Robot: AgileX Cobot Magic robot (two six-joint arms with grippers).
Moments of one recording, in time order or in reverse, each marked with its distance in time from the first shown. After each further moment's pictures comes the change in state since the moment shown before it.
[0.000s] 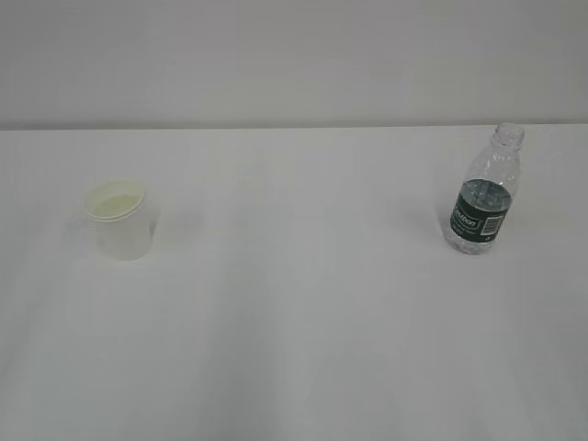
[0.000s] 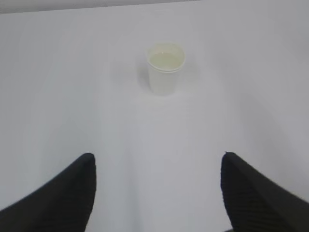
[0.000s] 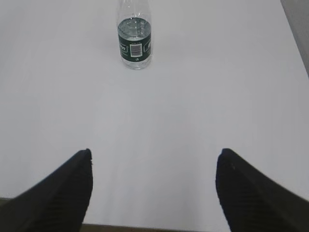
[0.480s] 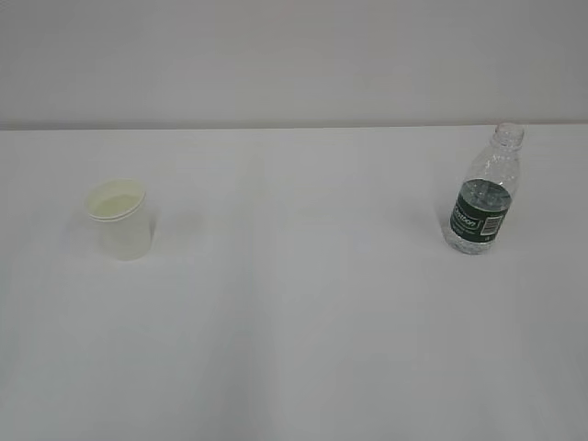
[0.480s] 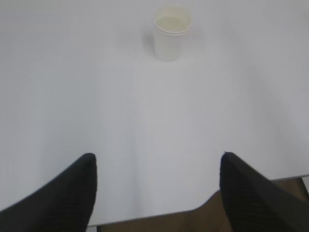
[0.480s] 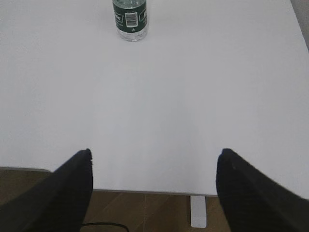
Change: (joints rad) left arm 0.000 -0.163 0.000 0.011 0.239 -0.039; right arm 0.000 -0.094 -0.001 0.000 0.153 0.012
